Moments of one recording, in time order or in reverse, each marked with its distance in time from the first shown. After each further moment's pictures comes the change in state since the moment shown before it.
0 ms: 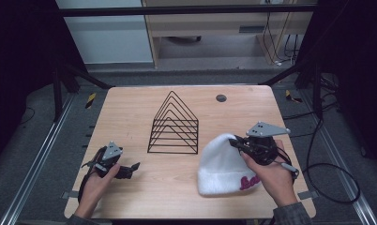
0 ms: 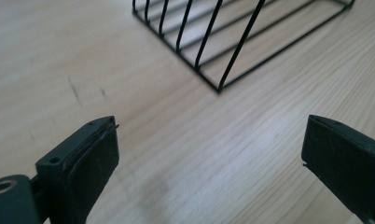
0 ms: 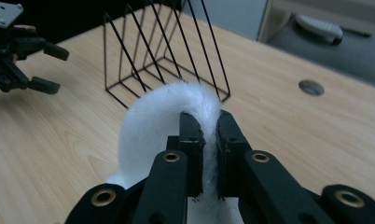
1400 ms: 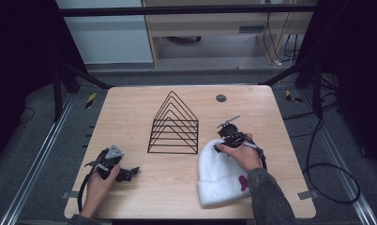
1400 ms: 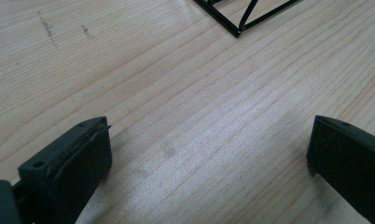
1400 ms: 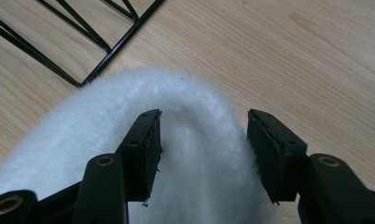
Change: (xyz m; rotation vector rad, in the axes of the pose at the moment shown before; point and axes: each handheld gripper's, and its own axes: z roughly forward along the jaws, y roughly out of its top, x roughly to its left) left arm 0.013 -0.027 0.024 0.135 -0.032 -0.046; right arm -0.040 -0.039 0.158 0.508 -0.058 0.101
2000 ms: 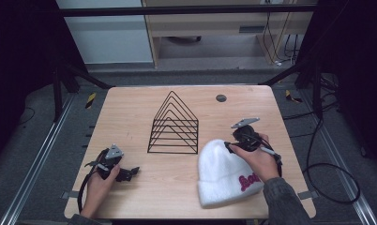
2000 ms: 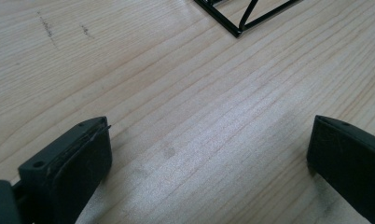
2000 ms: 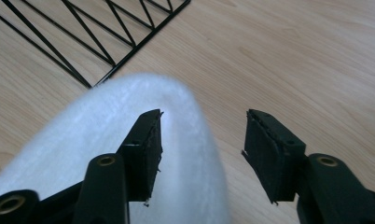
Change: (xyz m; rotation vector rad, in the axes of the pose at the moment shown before) left arm 0.000 0.000 0.000 0.000 0.000 0.000; right arm -0.006 -0.022 -0.058 -0.170 -0.058 -0.041
